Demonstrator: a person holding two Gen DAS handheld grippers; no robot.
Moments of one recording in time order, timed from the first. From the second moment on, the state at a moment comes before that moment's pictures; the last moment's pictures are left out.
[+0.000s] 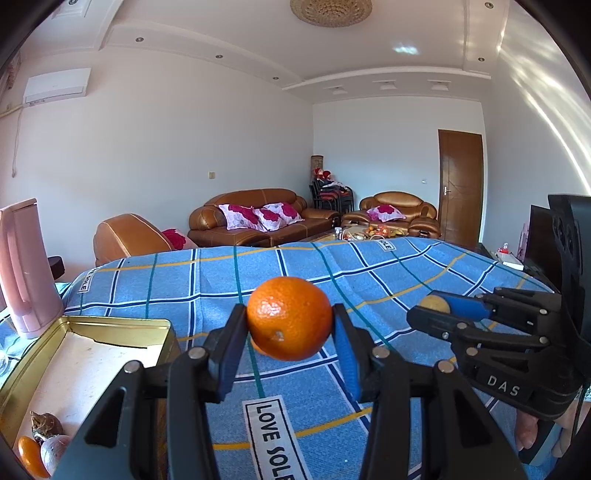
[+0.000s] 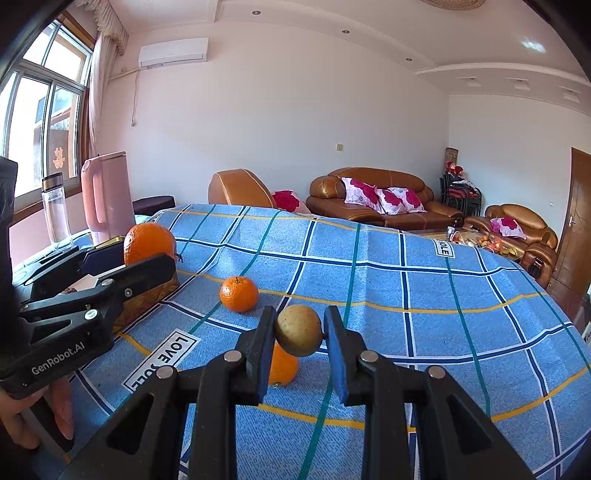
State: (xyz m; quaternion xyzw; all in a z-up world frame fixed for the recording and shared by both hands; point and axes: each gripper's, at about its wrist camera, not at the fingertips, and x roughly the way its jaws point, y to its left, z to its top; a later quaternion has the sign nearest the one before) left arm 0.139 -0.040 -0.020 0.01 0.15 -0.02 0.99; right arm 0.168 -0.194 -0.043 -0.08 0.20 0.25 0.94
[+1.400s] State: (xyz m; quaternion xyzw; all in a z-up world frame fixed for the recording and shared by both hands) left arm 0.075 -0.003 -0.016 -0.01 0.14 -0.01 0.99; right arm 0.123 -0.146 -0.048 -0.09 0.22 0.29 0.93
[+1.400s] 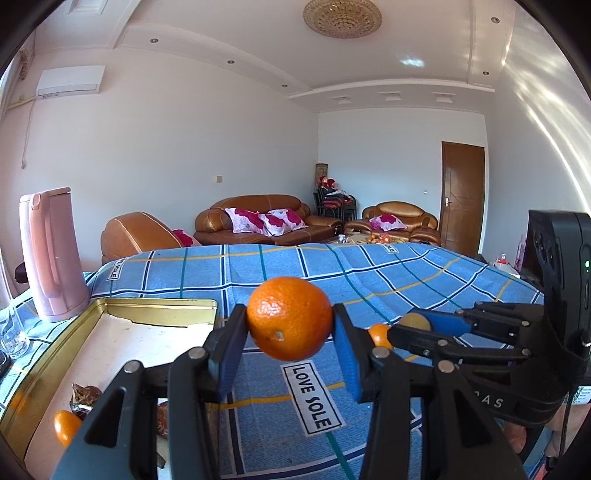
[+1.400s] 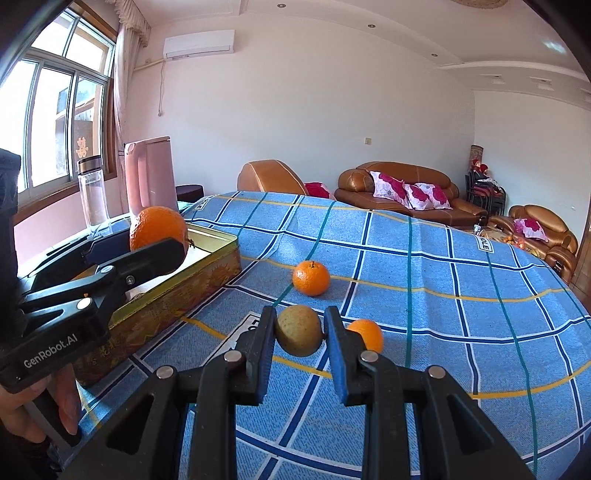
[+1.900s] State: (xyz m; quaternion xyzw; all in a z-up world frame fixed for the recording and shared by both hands) left arm 0.056 0.029 -0.010 -0.02 0.13 0.01 0.99; right arm 0.112 -0.111 -0.049 -0.10 0.22 0.32 0.92
